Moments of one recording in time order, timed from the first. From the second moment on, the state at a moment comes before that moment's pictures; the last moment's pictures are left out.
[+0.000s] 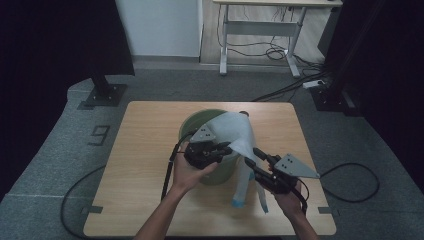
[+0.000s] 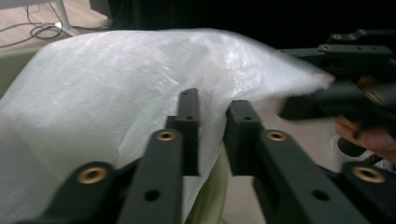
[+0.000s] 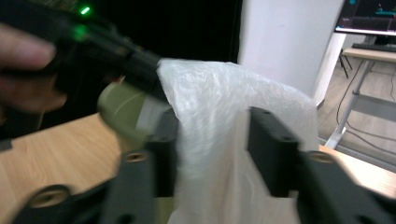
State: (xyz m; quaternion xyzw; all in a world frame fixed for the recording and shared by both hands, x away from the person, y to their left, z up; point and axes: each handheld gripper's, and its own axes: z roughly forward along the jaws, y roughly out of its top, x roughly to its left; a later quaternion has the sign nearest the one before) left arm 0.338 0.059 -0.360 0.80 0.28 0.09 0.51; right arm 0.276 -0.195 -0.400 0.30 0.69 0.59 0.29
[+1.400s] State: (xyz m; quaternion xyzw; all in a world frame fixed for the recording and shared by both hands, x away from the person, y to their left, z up) left arm 0.350 0.147 -0.374 0.74 0.38 0.10 0.55; right arm 0.269 -0.236 -0.461 0.36 0.69 0.58 0.24
